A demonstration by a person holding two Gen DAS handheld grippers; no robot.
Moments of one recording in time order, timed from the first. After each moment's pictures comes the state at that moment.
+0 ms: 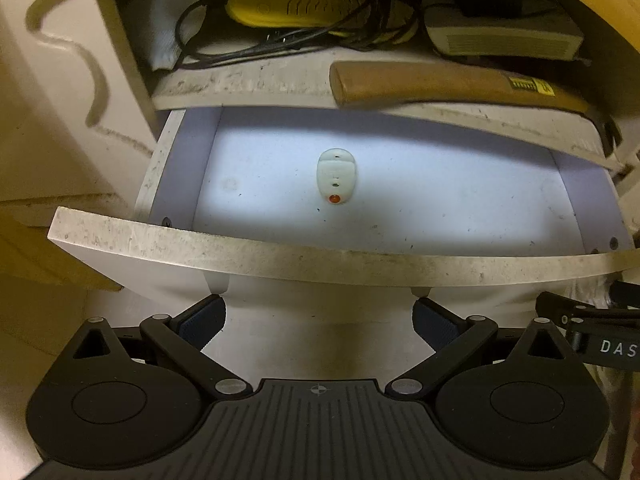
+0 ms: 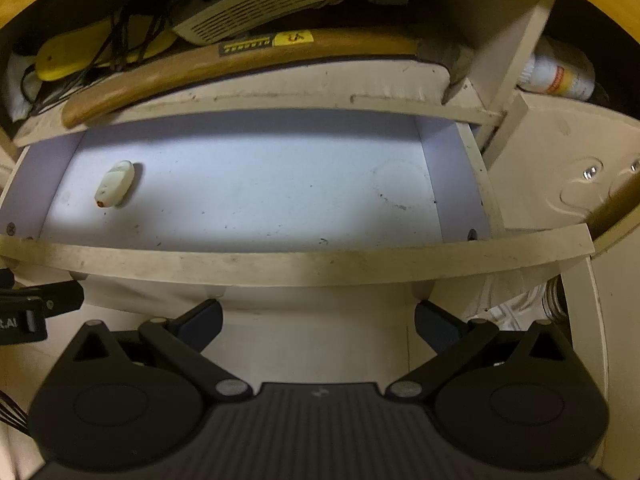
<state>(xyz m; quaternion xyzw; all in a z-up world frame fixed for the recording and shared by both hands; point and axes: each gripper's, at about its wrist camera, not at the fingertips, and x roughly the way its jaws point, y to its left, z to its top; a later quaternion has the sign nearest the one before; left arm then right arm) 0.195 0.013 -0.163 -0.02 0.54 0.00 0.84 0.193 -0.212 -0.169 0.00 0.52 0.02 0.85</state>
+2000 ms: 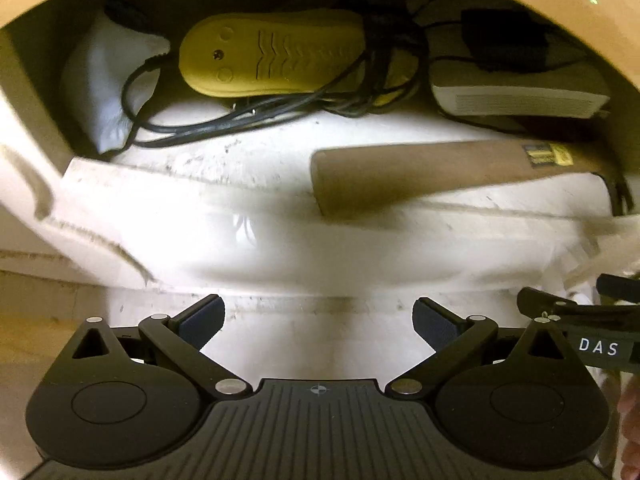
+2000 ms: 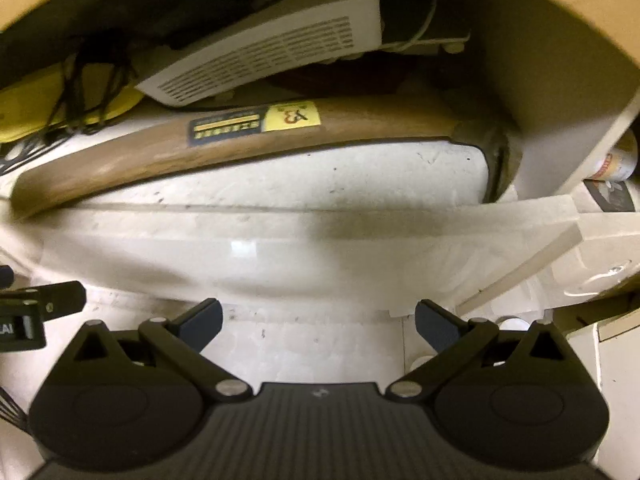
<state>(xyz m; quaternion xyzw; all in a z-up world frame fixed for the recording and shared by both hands) 0.251 0.004 -0.161 -0.03 0.53 -0.02 0.85 0.263 -0.199 -0.167 -0.01 0.51 0.02 0.86</state>
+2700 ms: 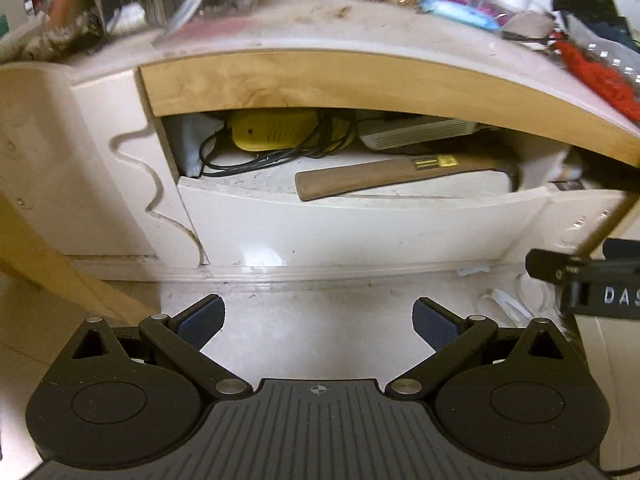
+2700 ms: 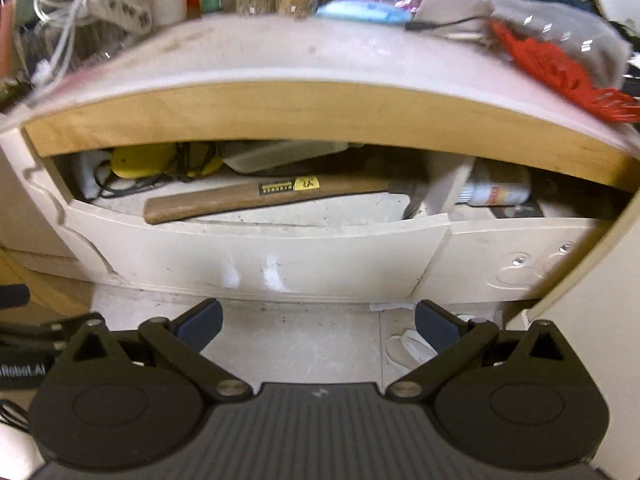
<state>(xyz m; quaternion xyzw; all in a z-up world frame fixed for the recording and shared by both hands) 0.109 -0.008 -0.044 0.00 0.45 -0.02 0.89 0.139 -0.217 -0.044 0.00 0.42 0.04 0.90</state>
